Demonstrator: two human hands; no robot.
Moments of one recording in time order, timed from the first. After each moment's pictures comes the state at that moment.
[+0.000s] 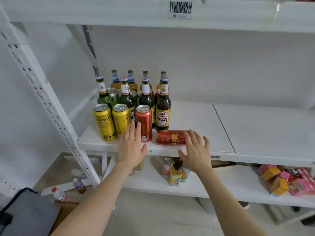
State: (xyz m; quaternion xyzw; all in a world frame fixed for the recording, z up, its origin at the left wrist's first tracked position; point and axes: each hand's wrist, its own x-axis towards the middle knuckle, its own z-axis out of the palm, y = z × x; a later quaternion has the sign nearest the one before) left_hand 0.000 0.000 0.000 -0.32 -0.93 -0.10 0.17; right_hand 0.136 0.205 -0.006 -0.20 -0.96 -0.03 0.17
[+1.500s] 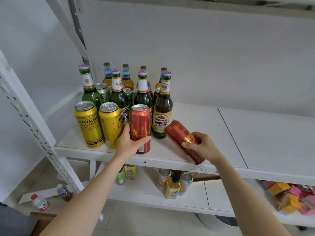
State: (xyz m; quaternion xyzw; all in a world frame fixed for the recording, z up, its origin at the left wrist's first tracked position) left_hand -0.073 0.049 -0.034 -0.20 -0.80 -0.57 -0.05; right_hand 0.074 0.296 -0.012 -0.18 -0.84 0.49 0.11
